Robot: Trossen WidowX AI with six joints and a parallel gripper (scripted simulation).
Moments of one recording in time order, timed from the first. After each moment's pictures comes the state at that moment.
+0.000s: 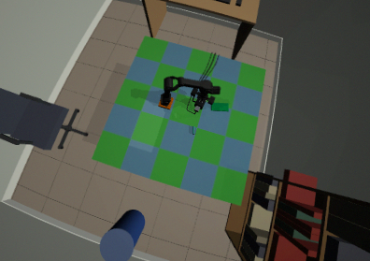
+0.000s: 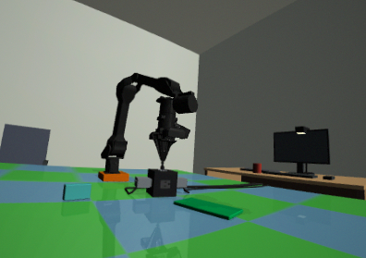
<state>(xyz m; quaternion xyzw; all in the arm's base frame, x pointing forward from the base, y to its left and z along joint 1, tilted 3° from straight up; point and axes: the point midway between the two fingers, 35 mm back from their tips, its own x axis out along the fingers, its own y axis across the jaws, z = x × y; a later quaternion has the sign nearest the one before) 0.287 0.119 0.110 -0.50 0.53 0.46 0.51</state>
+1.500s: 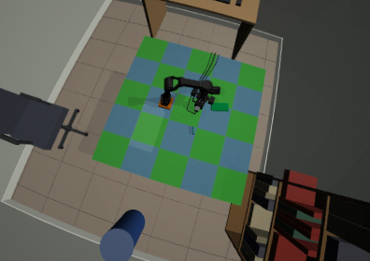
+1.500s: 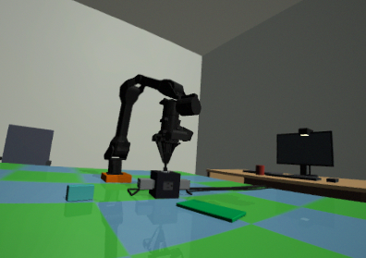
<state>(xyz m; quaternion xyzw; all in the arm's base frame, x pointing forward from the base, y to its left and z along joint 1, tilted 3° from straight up) 0.288 0.119 0.110 -0.51 0.53 0.46 0.51</state>
